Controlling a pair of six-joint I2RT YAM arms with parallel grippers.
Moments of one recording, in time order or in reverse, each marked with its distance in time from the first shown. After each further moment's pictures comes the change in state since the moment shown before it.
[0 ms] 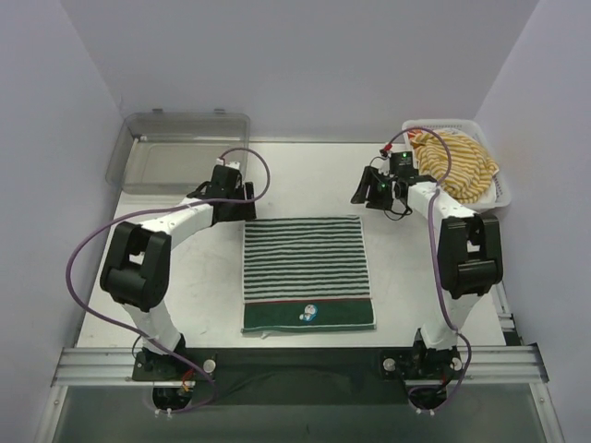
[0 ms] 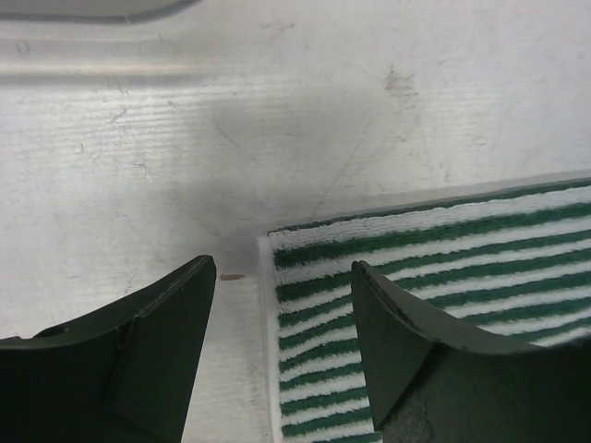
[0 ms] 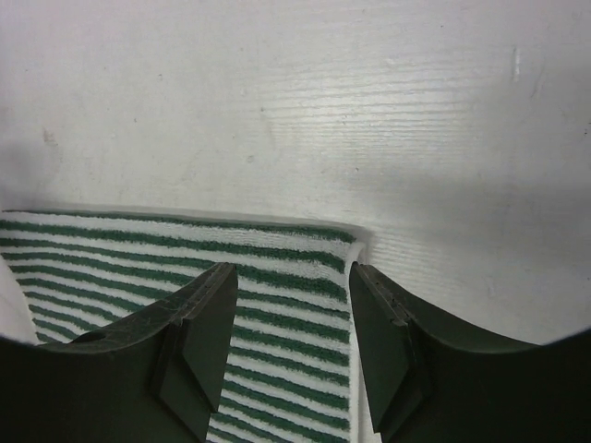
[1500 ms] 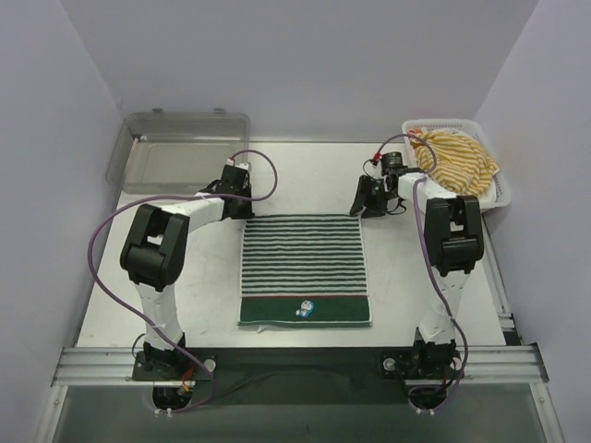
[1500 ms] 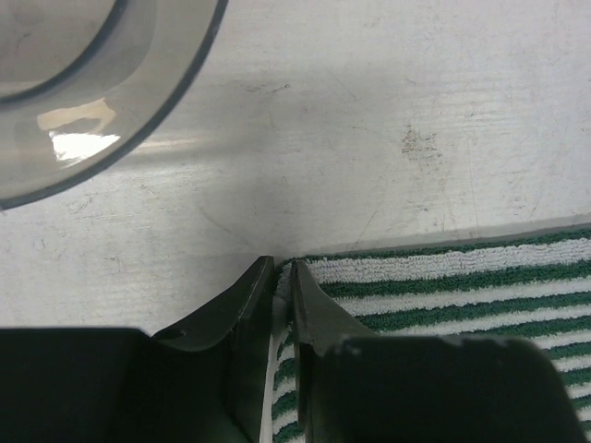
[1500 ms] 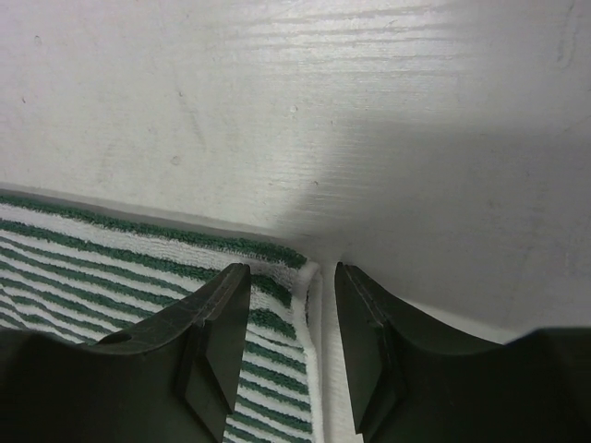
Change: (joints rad) left arm -0.001 0.217 0.094 0.067 -0.003 0.065; right arm -0.003 0.232 0.175 -0.186 -0.026 -0.064
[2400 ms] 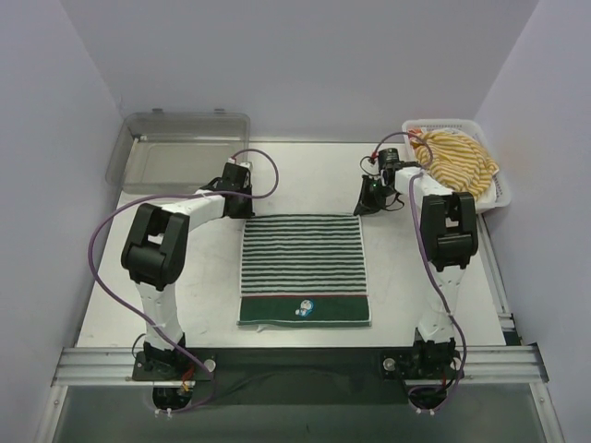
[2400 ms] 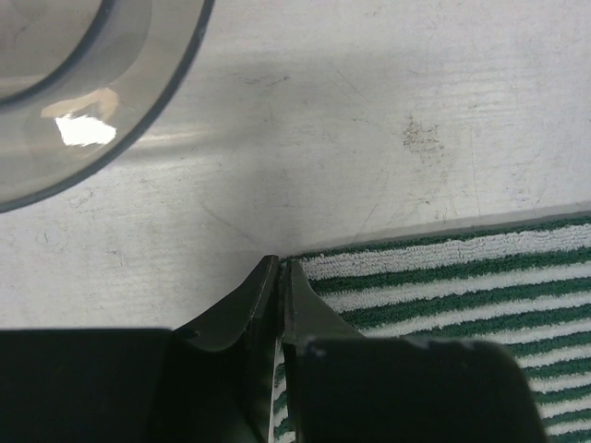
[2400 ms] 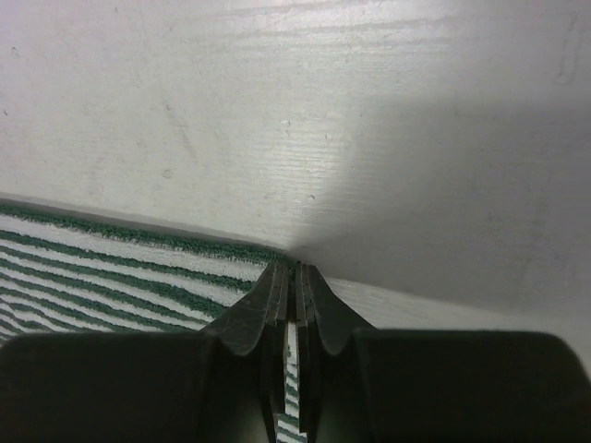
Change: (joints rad) left arm 0.000 0.007 0.035 -0.052 -0.001 0.013; right arm 0.005 0.069 0.111 -0.105 0.015 0.005
